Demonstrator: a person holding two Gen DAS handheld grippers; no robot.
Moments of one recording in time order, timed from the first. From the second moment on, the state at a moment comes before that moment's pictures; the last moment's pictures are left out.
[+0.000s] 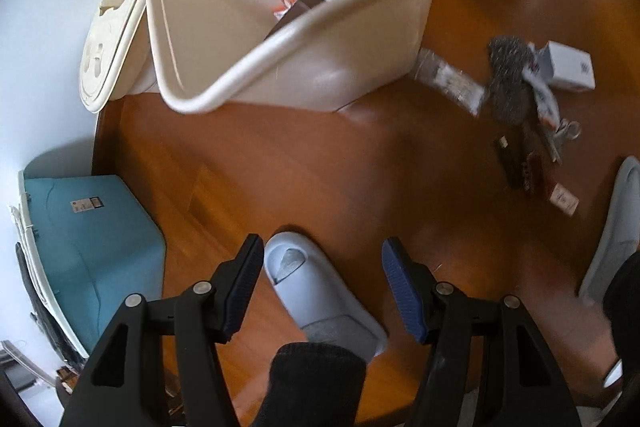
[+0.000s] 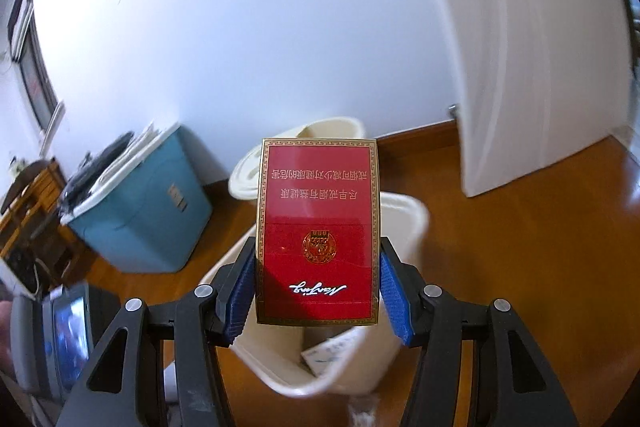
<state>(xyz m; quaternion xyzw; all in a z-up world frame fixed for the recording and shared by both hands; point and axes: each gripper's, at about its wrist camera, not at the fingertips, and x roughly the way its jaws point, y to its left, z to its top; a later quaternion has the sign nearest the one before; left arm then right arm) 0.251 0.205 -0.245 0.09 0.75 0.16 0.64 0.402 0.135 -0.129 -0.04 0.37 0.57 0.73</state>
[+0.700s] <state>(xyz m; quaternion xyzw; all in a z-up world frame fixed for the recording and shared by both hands) 0.254 0.183 -0.257 0.15 0.76 0.14 0.62 0.385 0.177 -0.181 -0.15 0.44 0.55 0.69</state>
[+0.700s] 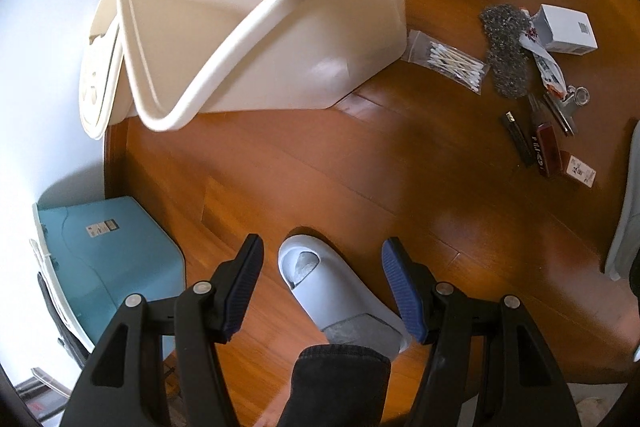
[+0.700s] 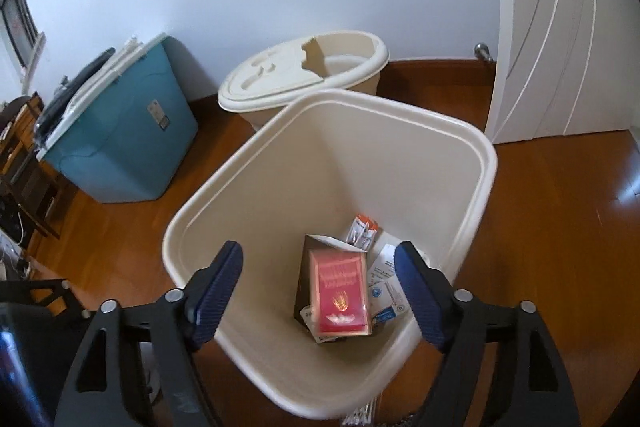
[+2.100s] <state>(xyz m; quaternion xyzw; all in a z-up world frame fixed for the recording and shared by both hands) 0.275 0.110 -0.373 -0.09 0.77 0.15 0.61 0.375 -0.092 -0.381 -0.33 0.55 0.42 0.64</state>
